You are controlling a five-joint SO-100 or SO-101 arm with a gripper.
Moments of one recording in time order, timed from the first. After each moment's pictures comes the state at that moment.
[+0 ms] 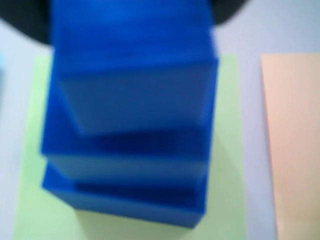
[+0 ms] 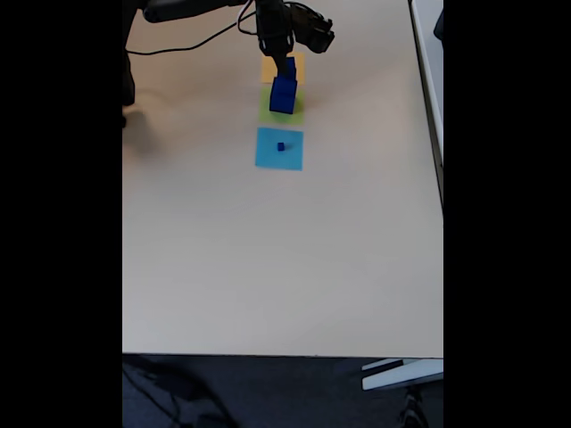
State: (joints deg) arm -4.3 67.1 53.4 84.0 93.0
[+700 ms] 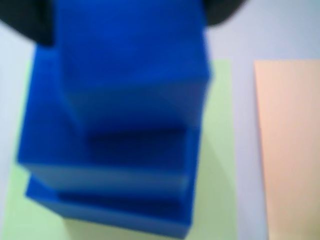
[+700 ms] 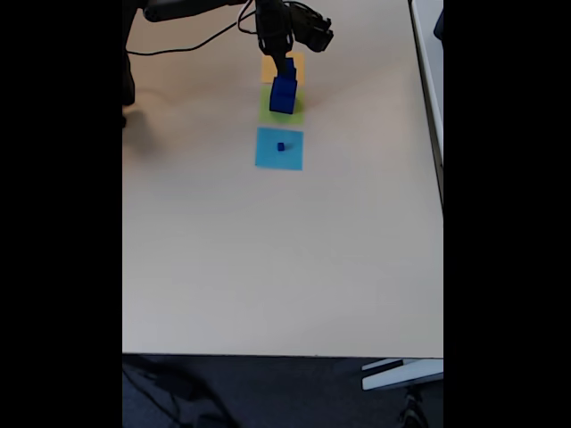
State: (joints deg) arm -5.0 67.3 54.3 84.0 93.0
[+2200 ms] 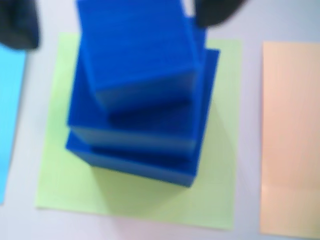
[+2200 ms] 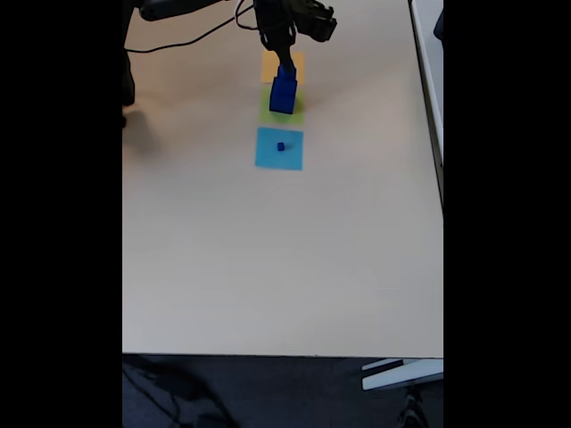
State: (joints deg) arm -4.2 69.3 49.9 84.0 88.1
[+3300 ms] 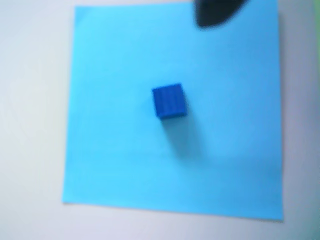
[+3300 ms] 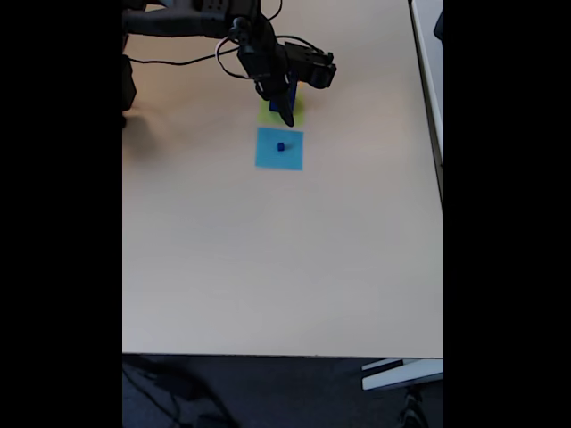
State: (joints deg) arm 13.6 76.4 71.2 68.9 71.9
